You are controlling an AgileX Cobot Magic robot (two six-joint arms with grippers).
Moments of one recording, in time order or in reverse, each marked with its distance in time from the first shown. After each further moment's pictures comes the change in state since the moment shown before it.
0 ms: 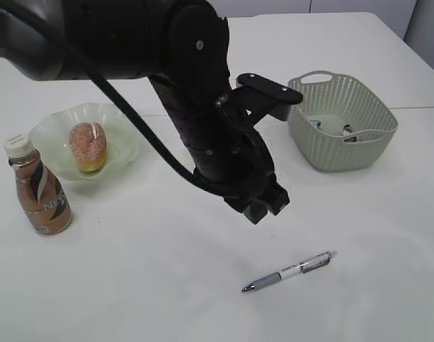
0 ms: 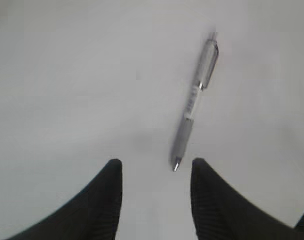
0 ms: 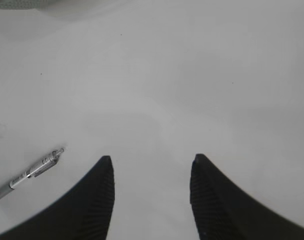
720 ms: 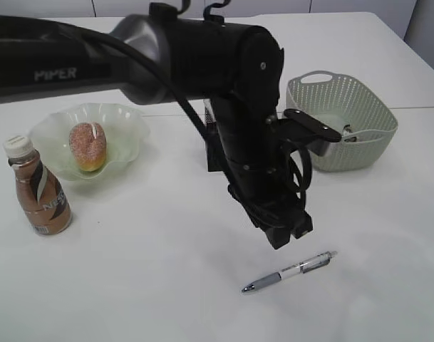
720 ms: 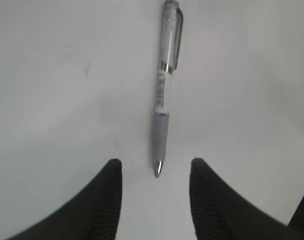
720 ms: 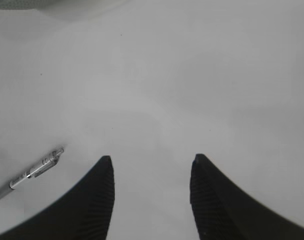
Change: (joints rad) left arm -0.016 0.227 -0.261 -0.080 0.225 0.217; right arm 0.000 0.000 0.000 0.000 0.000 0.000
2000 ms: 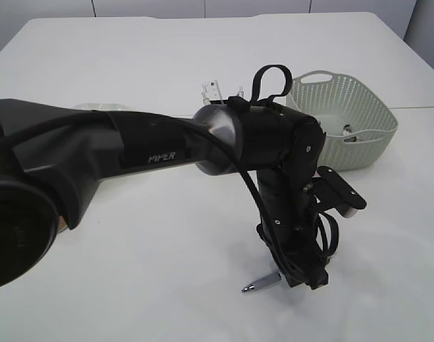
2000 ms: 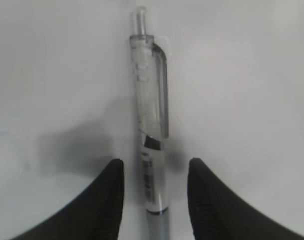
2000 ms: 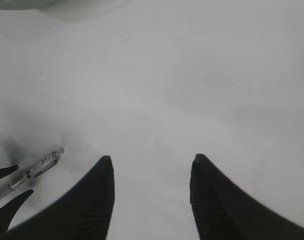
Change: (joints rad) left arm -0.065 0.245 -0.137 0.048 -0.060 0.070; right arm 0.000 0.000 0.000 0.000 0.000 0.000
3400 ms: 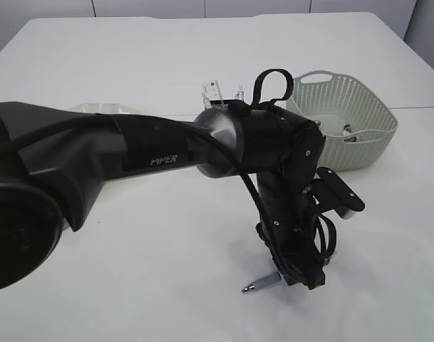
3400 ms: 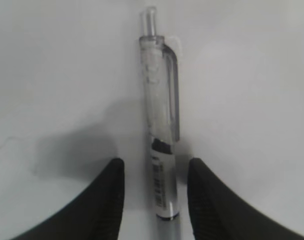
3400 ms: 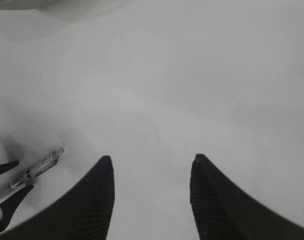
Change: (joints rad) left arm 0.000 0.009 0.000 0.025 -0.022 0.005; right arm 0.000 0.000 0.000 0.000 0.000 0.000
